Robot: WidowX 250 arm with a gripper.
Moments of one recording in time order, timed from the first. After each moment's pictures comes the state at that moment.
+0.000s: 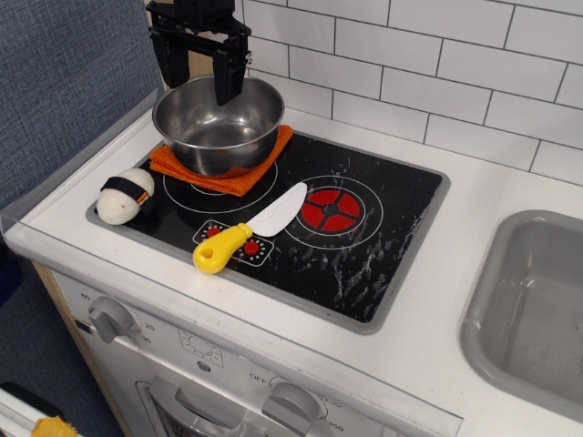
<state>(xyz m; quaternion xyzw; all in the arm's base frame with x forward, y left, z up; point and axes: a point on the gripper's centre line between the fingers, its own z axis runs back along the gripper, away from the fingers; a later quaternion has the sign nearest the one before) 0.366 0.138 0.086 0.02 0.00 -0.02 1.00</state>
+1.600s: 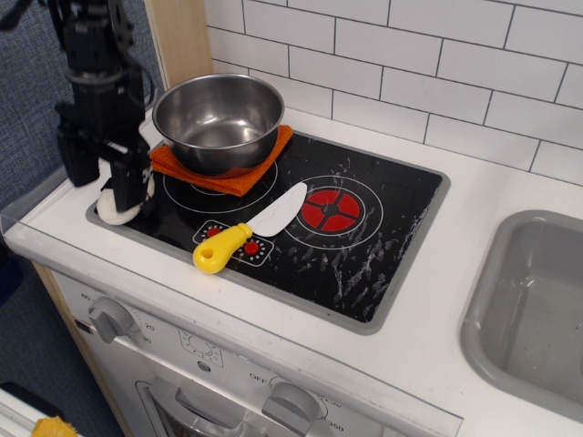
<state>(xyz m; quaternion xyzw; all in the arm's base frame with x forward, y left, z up) 0.258 0.175 0.030 0.04 0.06 -0.05 1.00</state>
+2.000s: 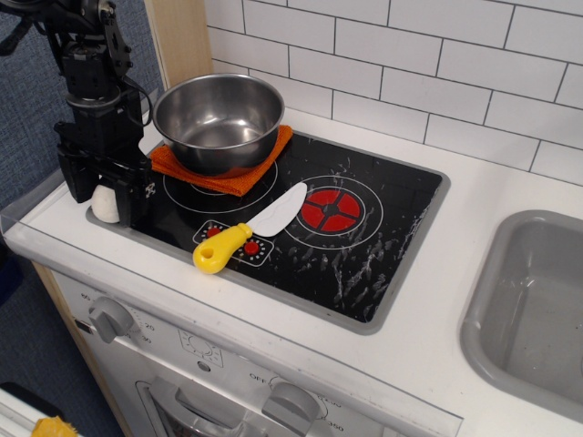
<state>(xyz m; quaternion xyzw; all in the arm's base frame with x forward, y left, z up) 0.258 0.178 0.017 0.05 0.04 -0.03 1.00</state>
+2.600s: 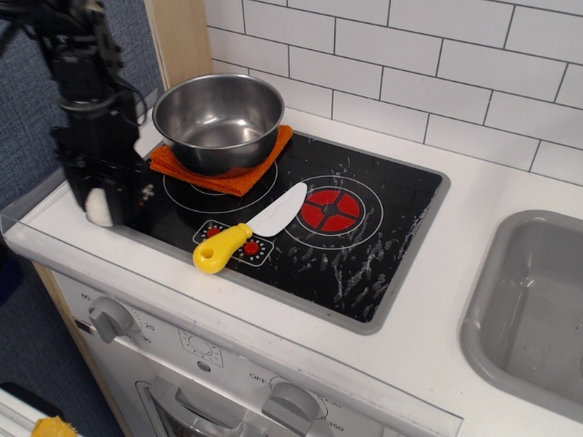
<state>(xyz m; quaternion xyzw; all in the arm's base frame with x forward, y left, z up) 0.249 0.173 0.027 0.03 0.02 -0.02 1.00</state>
